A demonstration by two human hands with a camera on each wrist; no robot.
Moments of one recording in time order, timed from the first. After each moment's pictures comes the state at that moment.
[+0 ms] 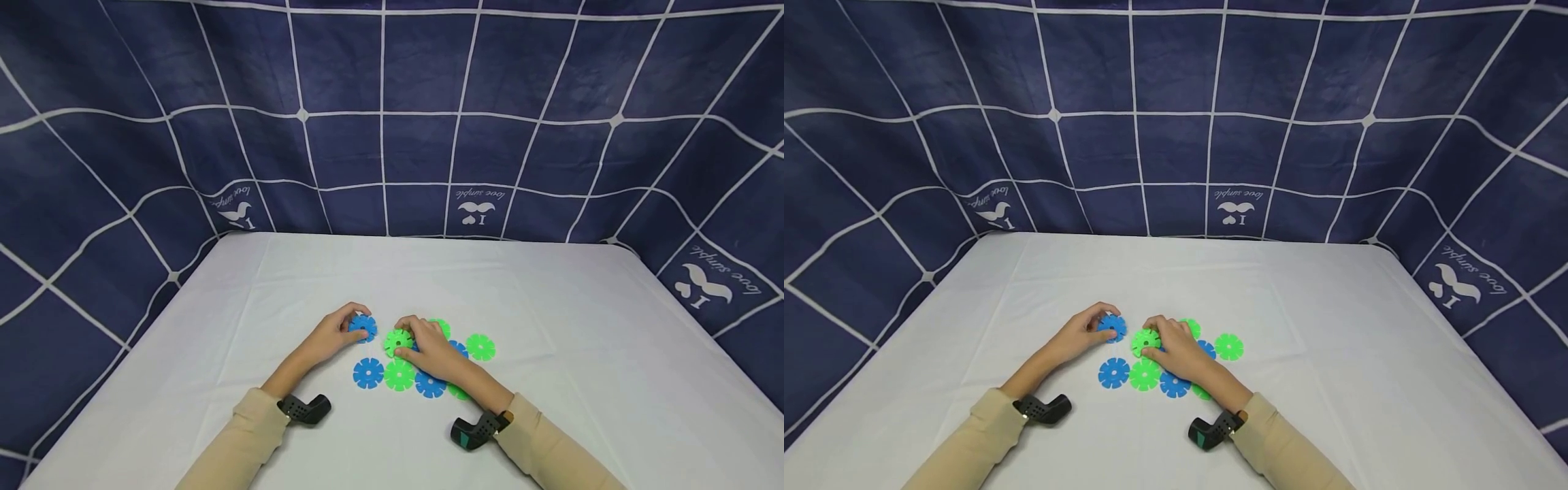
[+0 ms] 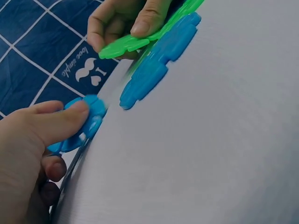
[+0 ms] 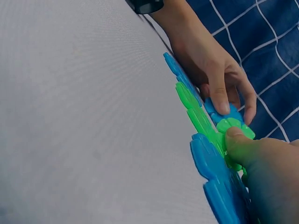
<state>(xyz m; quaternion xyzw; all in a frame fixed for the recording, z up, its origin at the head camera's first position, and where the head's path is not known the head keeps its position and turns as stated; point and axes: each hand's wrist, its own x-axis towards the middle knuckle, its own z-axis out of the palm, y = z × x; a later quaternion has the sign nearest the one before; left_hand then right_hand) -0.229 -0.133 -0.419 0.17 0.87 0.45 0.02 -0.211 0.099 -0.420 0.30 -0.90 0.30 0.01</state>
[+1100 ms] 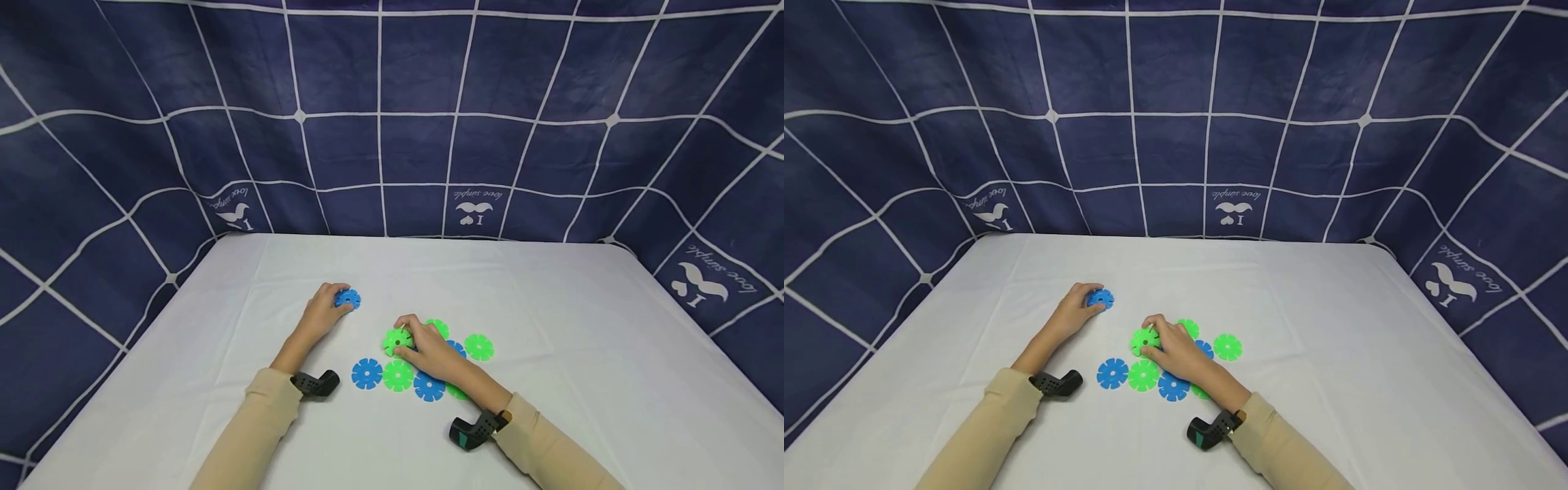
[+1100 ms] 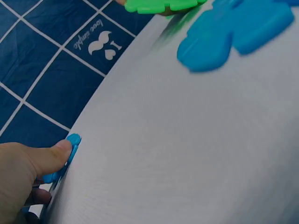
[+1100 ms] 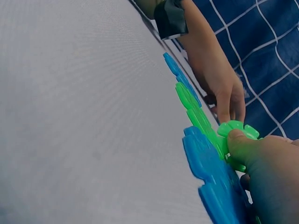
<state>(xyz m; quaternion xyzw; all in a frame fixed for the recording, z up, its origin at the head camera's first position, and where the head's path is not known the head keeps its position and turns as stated) -0.263 -0.134 -0.407 0.03 0.93 0.36 -0.03 -0.212 0.102 -0.421 0.33 -0.88 0.33 0.01</state>
